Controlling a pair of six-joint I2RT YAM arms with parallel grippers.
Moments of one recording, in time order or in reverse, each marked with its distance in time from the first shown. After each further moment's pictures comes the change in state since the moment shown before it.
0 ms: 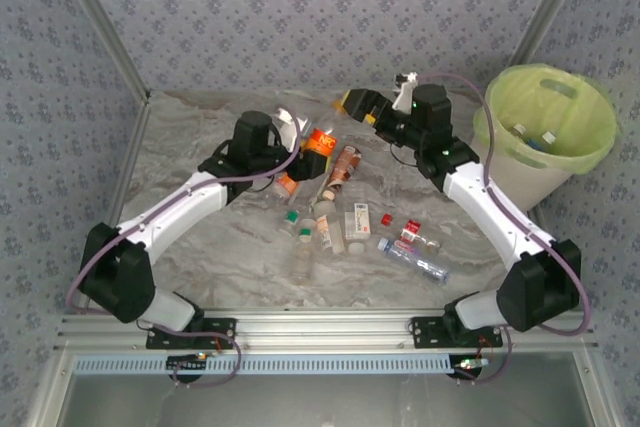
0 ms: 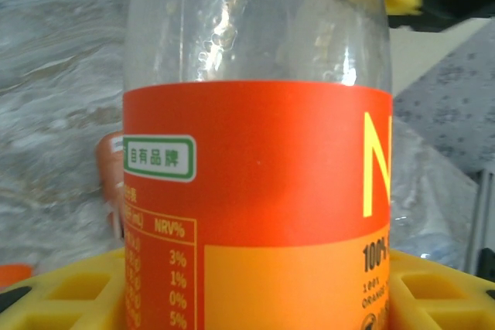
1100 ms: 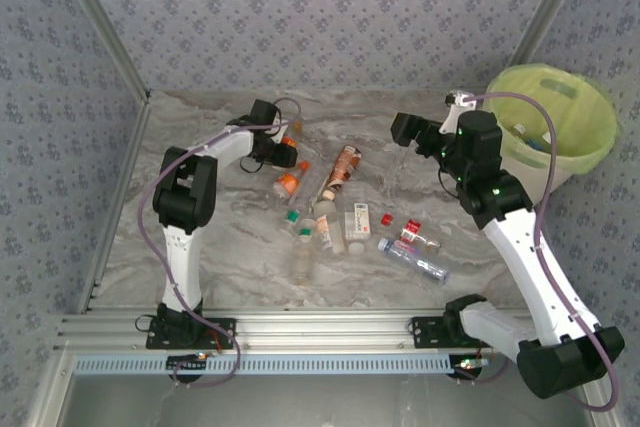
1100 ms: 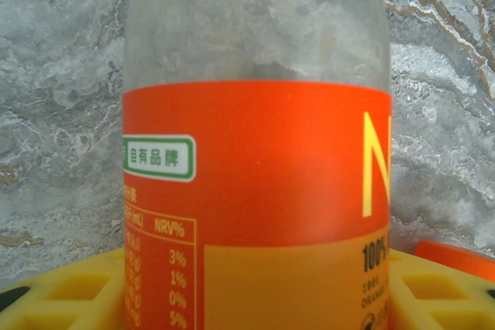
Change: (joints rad) left arm 0.233 0.720 0.499 -0.444 -0.340 0.110; right arm -0.095 -0.359 -0.108 -0.335 0.369 -0.406
